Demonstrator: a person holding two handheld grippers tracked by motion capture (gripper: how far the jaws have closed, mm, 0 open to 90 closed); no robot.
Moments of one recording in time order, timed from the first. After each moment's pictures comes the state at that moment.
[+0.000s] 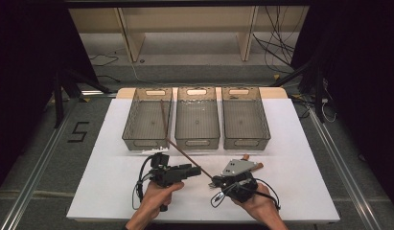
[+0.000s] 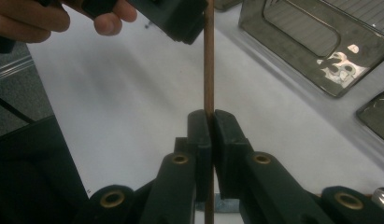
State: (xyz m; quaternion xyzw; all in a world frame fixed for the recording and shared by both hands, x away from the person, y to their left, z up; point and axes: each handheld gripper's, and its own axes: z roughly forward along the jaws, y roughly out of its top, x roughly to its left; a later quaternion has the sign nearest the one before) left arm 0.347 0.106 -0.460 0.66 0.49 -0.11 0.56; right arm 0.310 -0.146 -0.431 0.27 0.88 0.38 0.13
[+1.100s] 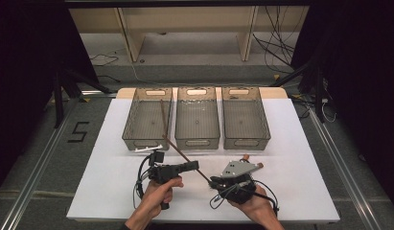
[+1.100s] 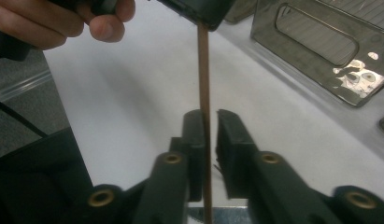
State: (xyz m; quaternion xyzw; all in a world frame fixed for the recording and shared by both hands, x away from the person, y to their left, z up) left arm 0.352 0.117 -0.457 0.61 0.49 -0.18 0.60; right arm 0.308 -0.145 -0.436 0.27 0.86 0.41 0.11
